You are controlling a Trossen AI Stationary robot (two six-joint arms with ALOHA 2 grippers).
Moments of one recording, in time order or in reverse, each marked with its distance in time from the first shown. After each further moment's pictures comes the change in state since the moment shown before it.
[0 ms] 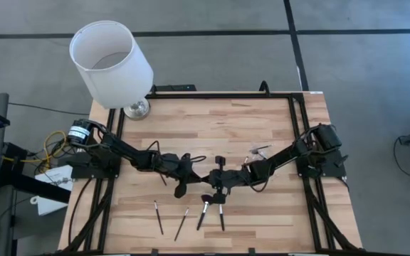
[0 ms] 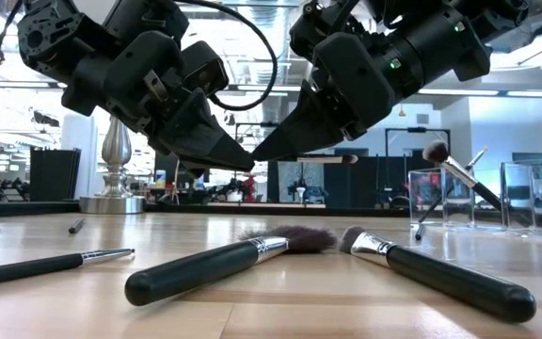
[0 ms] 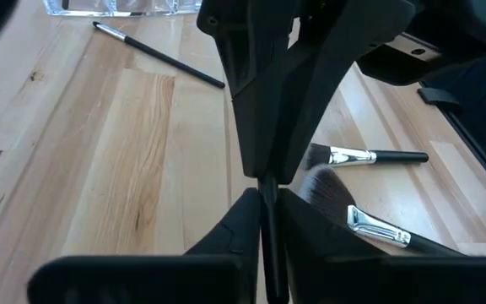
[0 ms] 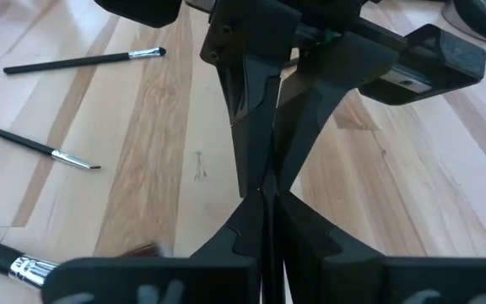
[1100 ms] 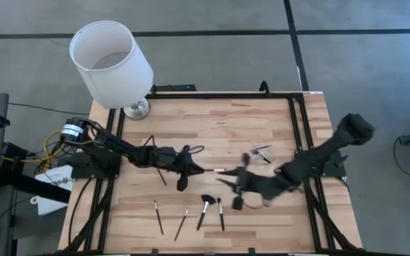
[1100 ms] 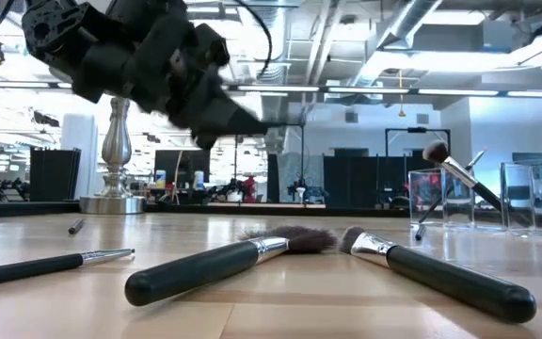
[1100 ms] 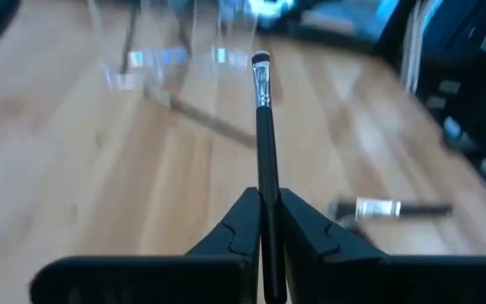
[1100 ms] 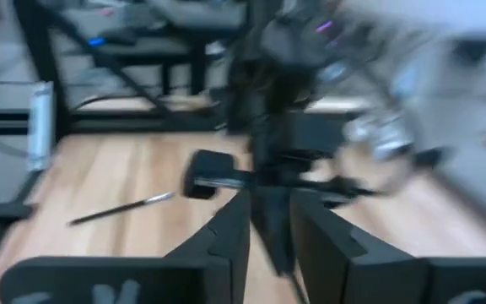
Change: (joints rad) left arm 0.046 -0.082 -0.001 0.036 -0.054 0.044; right arm 0.252 -0.400 0.026 -0.180 0.452 0.013
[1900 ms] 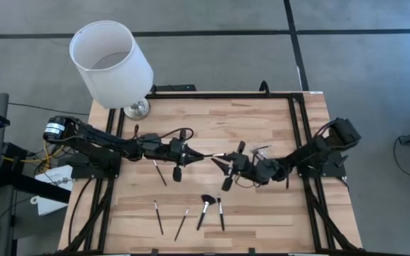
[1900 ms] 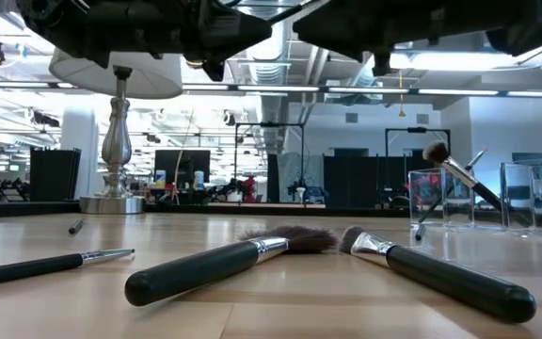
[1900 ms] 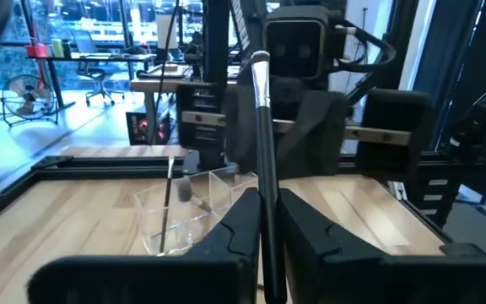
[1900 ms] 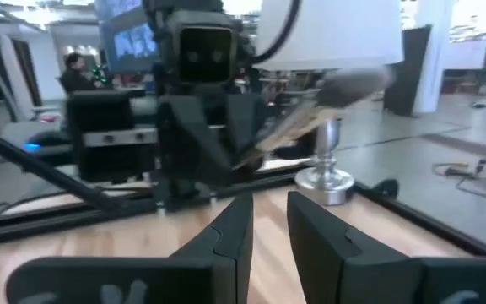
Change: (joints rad) left arm 0.055 -0.203 0.001 0.131 0.031 0.199; right arm -0.200 0.185 -0.284 0.884 -0.041 -0.147
